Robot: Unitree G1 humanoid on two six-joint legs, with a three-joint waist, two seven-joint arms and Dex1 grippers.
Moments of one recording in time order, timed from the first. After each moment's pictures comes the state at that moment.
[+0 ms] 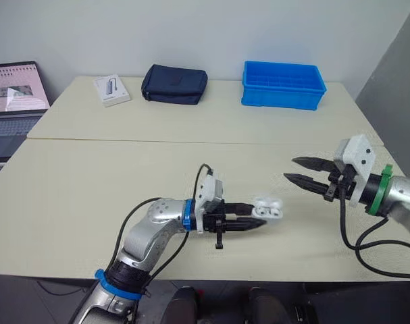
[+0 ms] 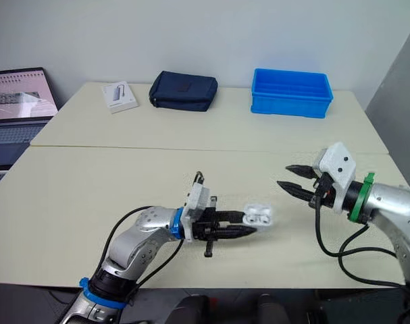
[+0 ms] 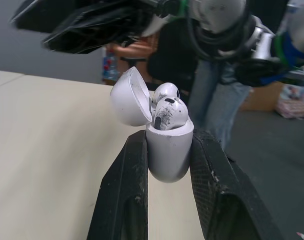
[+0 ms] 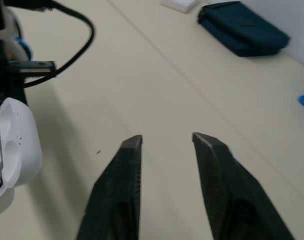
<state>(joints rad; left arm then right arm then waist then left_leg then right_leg) -0.36 0.33 -0.32 -0.18 -0.51 0.35 -1.16 -0.29 -0.91 -0.16 -0.52 0.58 0.67 0.89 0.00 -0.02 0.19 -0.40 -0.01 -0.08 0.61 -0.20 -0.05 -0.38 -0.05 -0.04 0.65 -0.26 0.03</state>
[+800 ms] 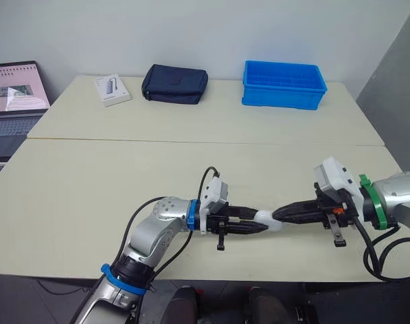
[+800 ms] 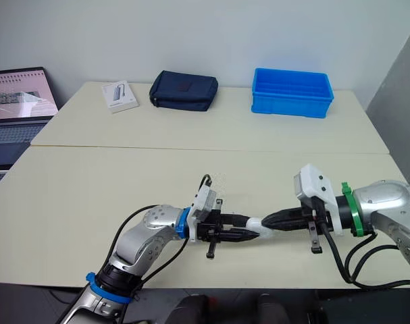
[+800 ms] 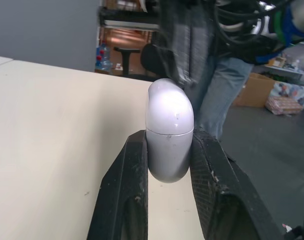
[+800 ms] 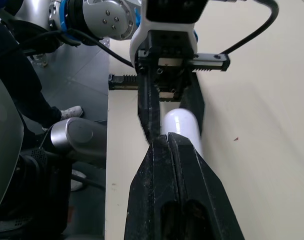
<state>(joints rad) -0.39 0.30 -0.32 -0.10 -0.49 0.37 -1.16 -0.30 -1.03 -0.06 -0.59 0.77 0.80 1.13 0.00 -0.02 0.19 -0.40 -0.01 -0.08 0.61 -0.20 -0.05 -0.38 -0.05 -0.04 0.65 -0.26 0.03</state>
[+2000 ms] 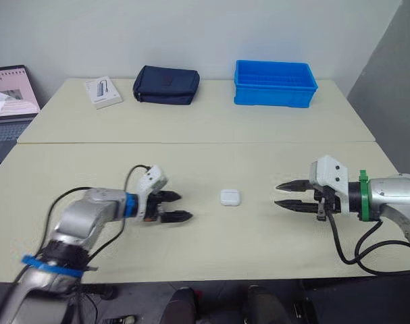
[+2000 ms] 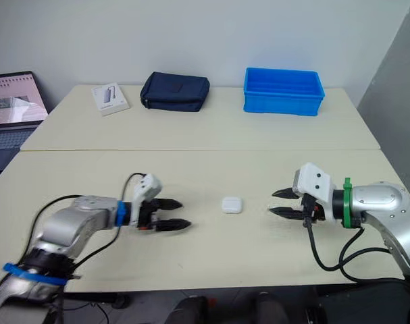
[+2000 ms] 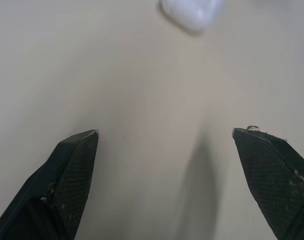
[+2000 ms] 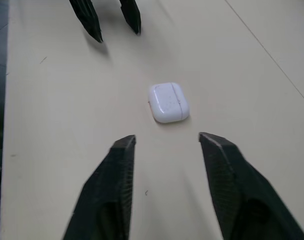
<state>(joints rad) -0.30 0.89 -0.13 -0.03 -0.38 0.53 -1.15 -0.29 -1.02 -0.02 -0.46 0.49 0.57 1.07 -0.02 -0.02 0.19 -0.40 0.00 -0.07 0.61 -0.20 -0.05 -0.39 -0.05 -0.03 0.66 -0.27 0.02</state>
